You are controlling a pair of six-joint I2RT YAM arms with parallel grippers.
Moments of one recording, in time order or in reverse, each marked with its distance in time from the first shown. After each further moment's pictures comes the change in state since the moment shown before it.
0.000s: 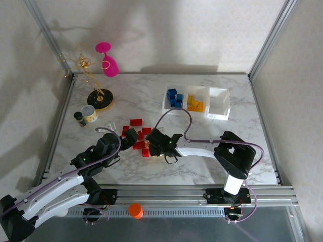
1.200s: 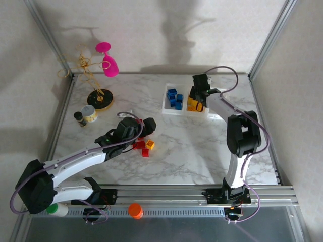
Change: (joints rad) left arm 0.005 0.466 0.192 0.268 0.126 0.063; right arm -0.742 0.186 0.456 -0.006 0.083 -0.270
